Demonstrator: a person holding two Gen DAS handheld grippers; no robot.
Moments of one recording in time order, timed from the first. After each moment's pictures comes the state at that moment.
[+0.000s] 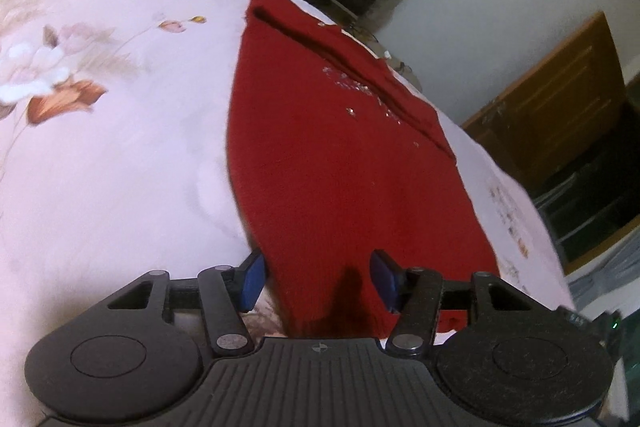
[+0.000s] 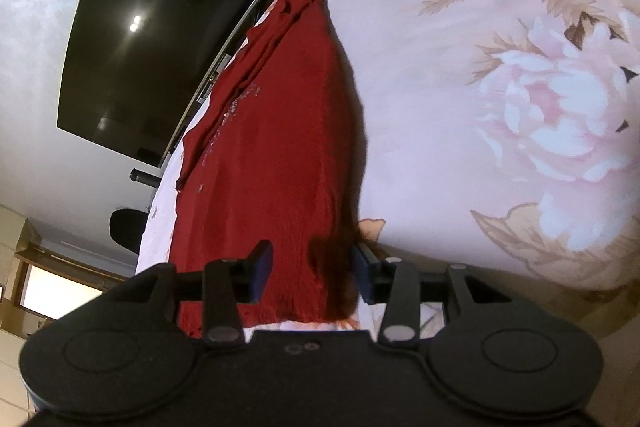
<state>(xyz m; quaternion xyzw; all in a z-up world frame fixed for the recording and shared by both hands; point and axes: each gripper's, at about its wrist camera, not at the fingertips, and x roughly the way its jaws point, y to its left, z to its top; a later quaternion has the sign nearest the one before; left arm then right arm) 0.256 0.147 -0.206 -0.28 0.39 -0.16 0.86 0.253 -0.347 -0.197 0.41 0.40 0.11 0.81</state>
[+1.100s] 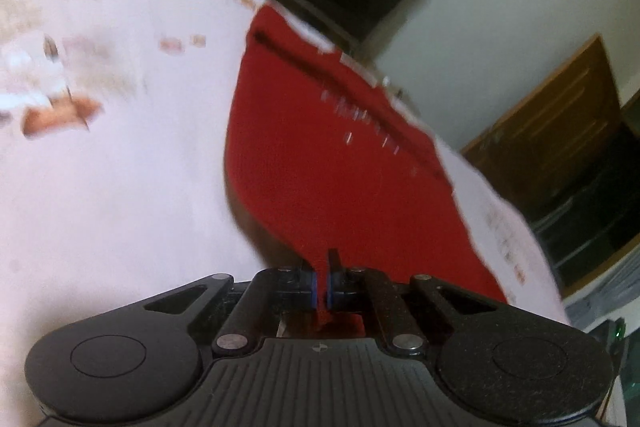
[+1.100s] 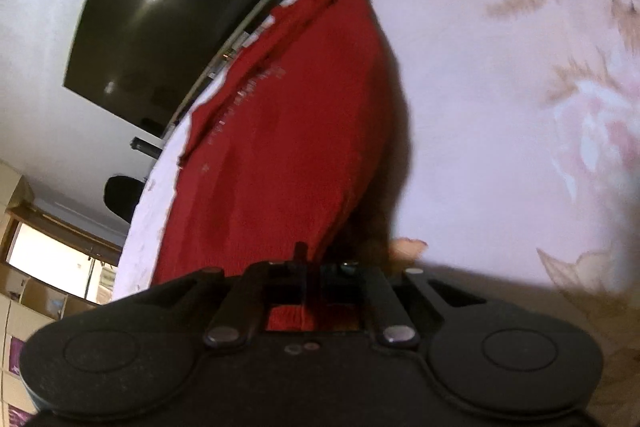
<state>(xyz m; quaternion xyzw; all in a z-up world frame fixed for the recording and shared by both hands) 0.252 0.152 -0.202 -0.31 0.34 -0.15 0.88 0.260 -0.331 -0.188 0.35 0.40 0.15 0.84</state>
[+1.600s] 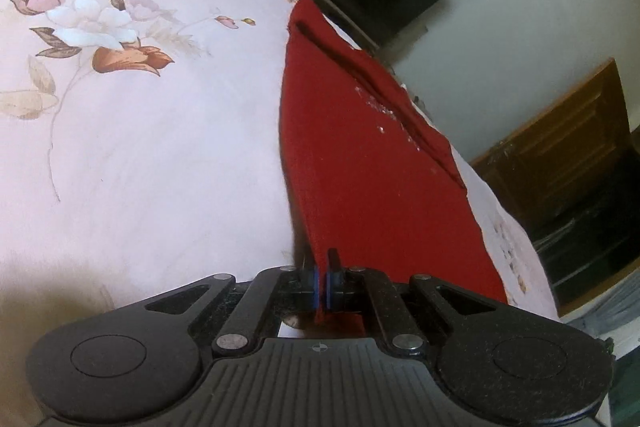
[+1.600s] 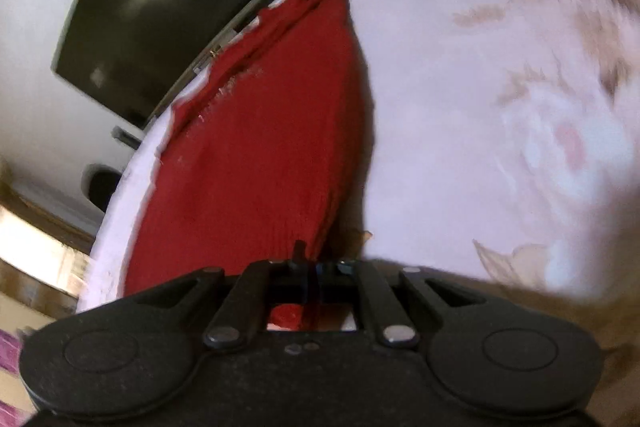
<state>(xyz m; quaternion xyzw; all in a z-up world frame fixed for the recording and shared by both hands) 0.234 0.171 -0.232 -0.34 0.36 -0.13 0.86 0.249 -0.345 -0.203 0.34 0.40 0.13 0.84</state>
